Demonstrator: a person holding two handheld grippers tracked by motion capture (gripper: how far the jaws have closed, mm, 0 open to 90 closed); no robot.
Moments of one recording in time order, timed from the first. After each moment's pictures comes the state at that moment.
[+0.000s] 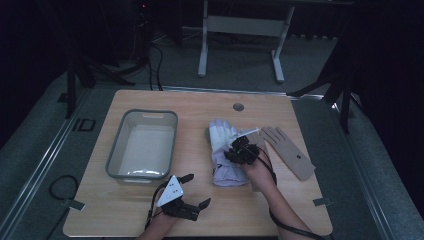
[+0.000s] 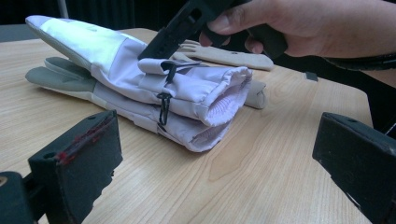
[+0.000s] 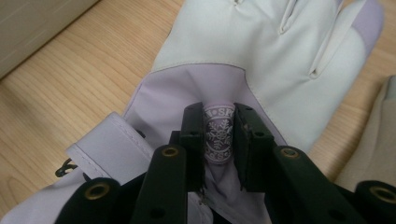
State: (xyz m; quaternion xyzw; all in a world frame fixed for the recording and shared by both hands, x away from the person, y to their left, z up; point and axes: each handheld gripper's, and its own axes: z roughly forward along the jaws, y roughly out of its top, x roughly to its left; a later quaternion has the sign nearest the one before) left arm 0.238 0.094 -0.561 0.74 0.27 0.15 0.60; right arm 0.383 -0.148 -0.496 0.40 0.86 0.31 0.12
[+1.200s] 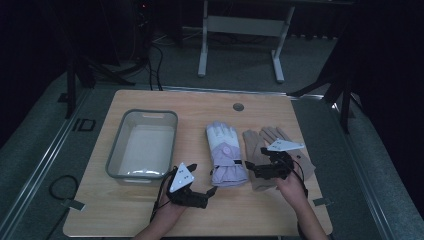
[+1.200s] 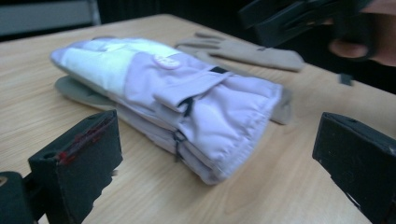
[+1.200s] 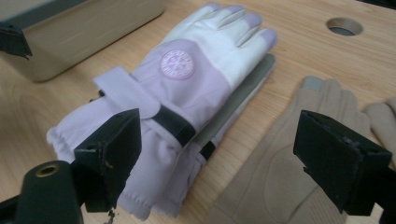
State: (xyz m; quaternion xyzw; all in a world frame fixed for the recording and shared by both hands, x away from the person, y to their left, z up) left arm 0.260 0.069 -0.515 0.76 0.33 0.16 0.53; right arm 0.336 -0.240 -0.477 0.37 0.81 0.43 0.15
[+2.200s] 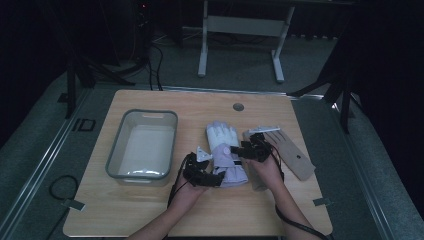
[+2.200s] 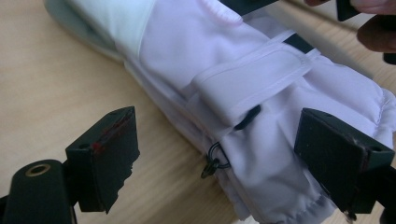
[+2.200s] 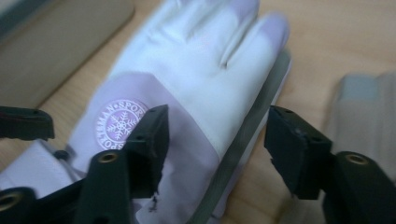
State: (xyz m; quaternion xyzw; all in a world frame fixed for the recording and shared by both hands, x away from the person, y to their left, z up) left arm 0.315 0.029 -0.531 0.79 0.45 0.10 0.40; right arm 0.408 -0.196 -0.518 0.45 0.80 0.40 0.07
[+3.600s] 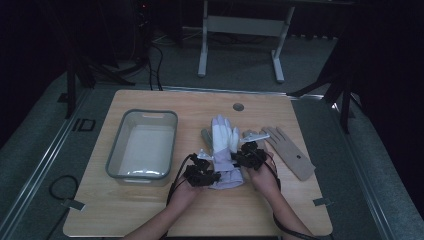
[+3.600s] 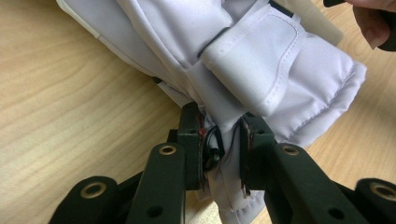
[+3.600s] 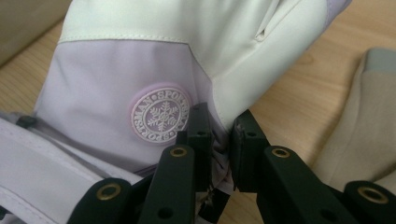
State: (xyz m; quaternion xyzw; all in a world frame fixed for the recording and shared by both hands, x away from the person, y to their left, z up) left arm 0.322 0.033 -0.528 0.83 0.41 0.02 0.38; right arm 0.380 -0.175 -0.515 0.42 0.83 0.35 0.12
